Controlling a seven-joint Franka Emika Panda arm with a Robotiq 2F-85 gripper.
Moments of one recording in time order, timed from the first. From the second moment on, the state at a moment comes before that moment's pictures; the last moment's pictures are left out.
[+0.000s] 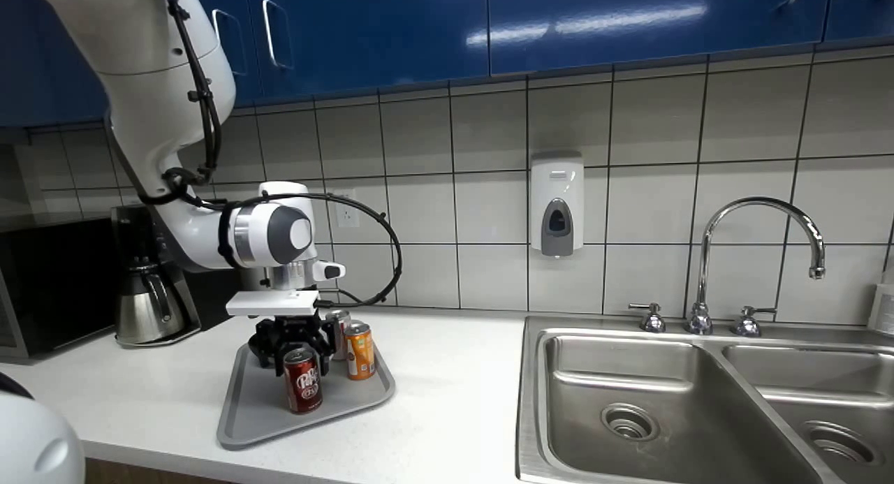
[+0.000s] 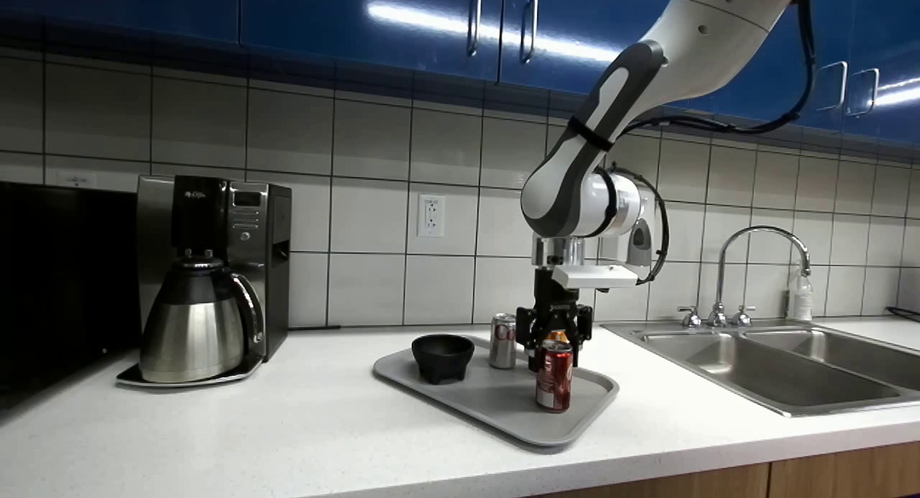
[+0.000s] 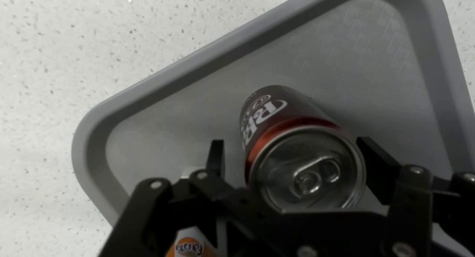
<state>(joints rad) 0.15 0.23 0.07 -2.30 -0.01 2.48 0.00</state>
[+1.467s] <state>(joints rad) 0.21 0.13 0.14 -2.35 -0.03 2.57 0.00</state>
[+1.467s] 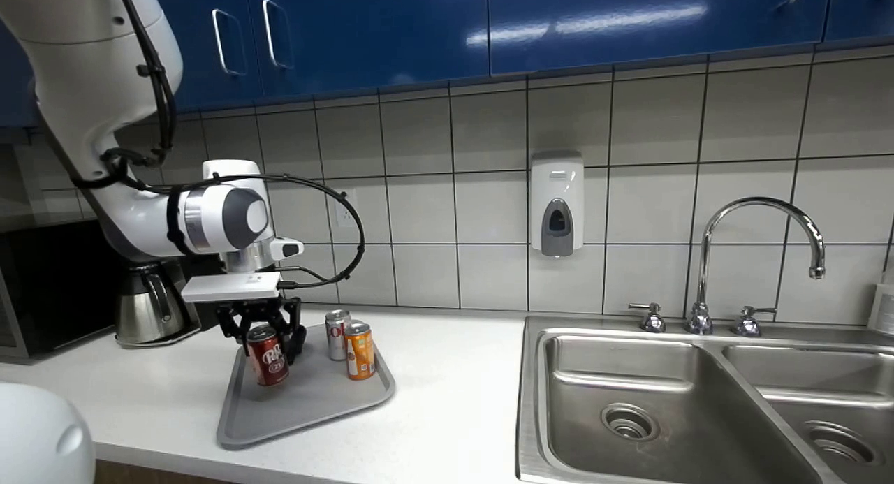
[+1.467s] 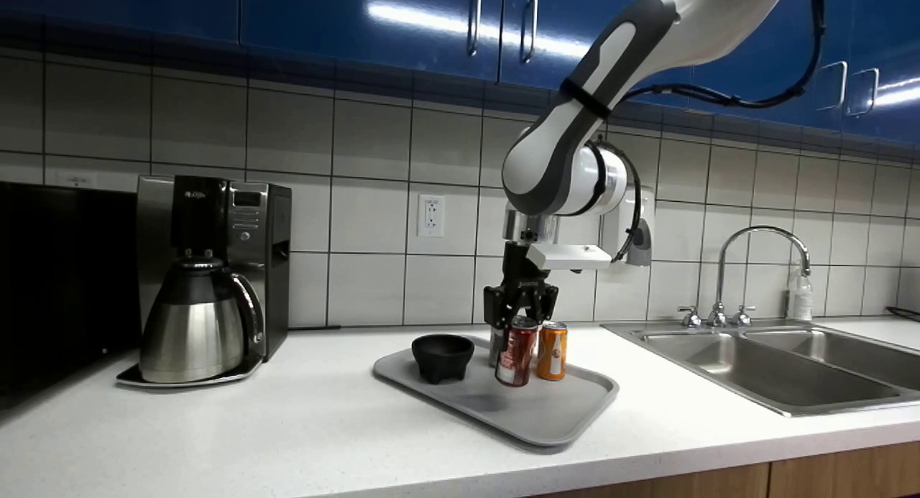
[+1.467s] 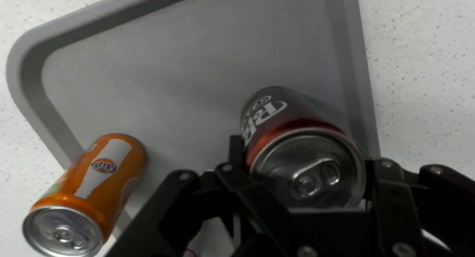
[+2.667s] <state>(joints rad) 0.30 0.19 0.24 -2.30 -0.04 2.57 0.00</state>
